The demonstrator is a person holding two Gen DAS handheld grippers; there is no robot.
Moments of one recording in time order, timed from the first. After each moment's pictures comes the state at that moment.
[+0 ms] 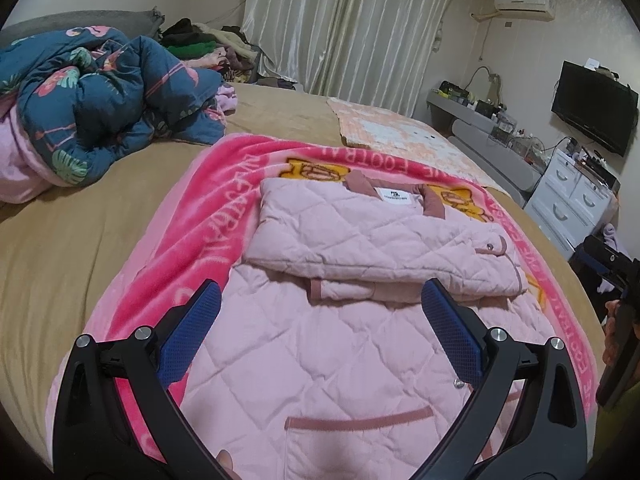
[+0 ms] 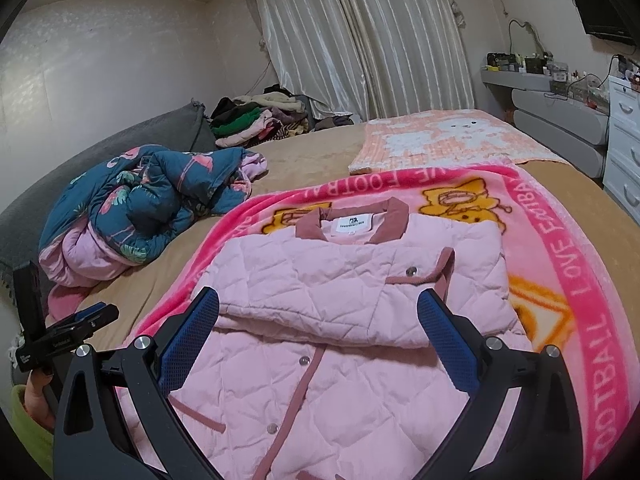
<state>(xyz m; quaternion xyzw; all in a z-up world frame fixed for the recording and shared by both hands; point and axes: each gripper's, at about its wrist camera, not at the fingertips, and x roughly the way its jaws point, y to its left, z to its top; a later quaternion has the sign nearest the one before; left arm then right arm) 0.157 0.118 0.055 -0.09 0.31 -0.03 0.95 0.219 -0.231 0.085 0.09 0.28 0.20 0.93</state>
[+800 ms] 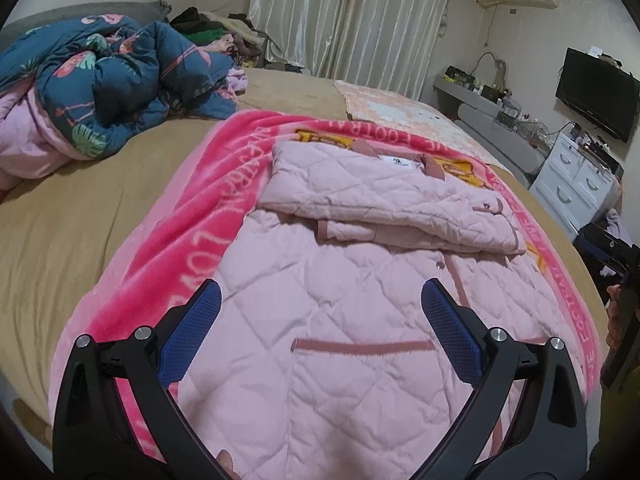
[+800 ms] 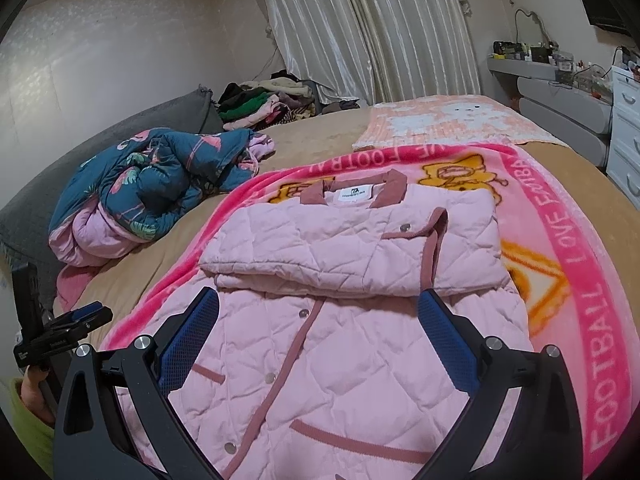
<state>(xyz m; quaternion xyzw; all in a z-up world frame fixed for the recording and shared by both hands) 0.099 0.113 0.036 -0.09 0.34 -0.01 0.94 0.180 -0.246 0.064 0.09 0.30 0.22 0.92</state>
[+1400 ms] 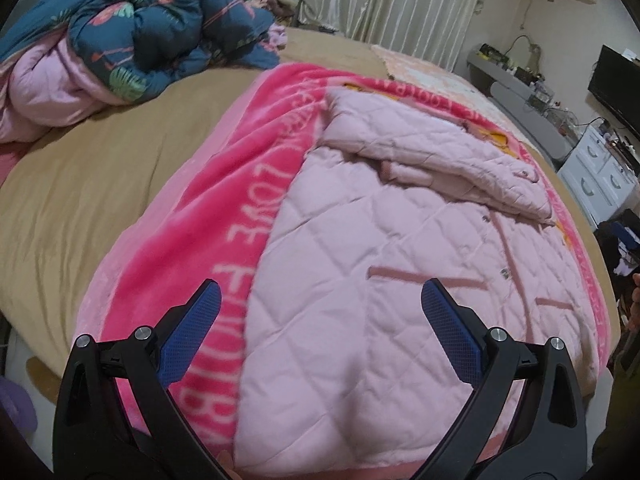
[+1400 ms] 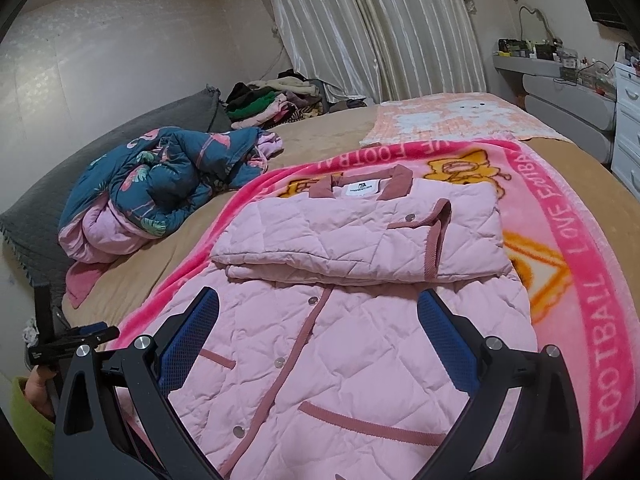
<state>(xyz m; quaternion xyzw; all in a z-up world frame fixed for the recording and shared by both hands) 0.068 0.165 0.003 -0.11 0.41 0.03 0.90 0.162 -0.252 0.066 0.09 0.30 0.23 0.92</state>
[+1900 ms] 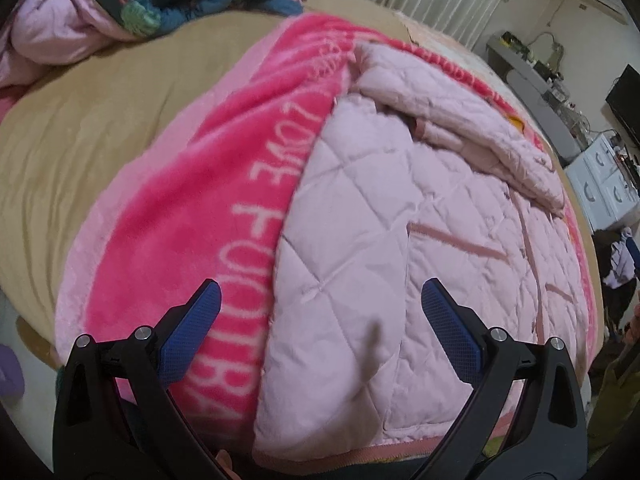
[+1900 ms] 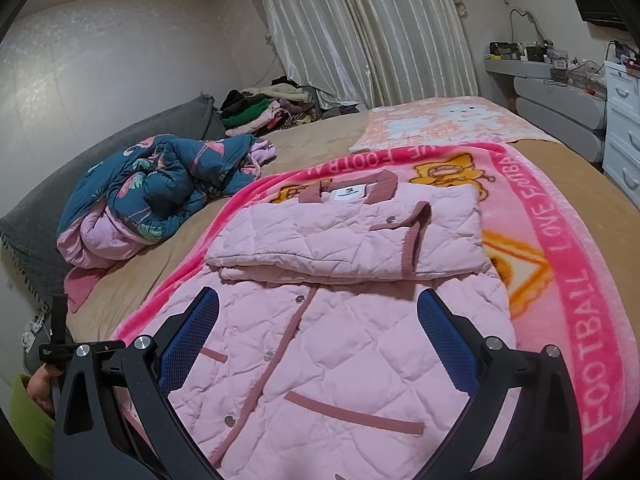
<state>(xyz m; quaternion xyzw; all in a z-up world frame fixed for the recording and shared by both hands) 0.070 0.191 -0.031 -0.17 0.48 0.02 0.86 0.148 -0.280 0.069 0.10 0.29 0.22 0.93</state>
